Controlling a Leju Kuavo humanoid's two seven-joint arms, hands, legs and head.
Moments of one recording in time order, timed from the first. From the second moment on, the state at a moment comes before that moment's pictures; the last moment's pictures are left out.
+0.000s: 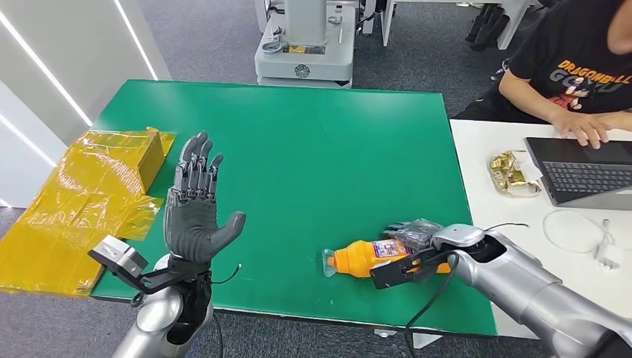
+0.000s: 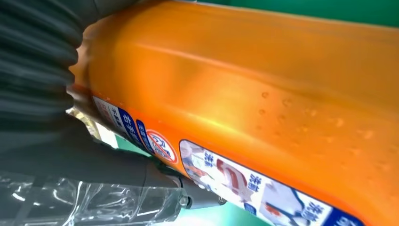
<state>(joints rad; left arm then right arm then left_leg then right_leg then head) -0.13 0.06 -0.51 -1.75 0.26 0.18 -0.53 -0.90 -0.42 1.19 -0.83 0.55 0.45 -0.05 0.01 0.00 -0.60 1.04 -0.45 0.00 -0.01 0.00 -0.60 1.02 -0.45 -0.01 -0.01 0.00</state>
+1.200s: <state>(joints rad) -0.11 0.01 -0.50 -1.75 0.21 0.18 -0.51 -0.64 -0.34 0.82 -0.97 0.57 -0.26 -0.04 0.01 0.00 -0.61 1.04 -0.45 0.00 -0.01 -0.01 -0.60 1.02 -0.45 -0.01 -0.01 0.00</state>
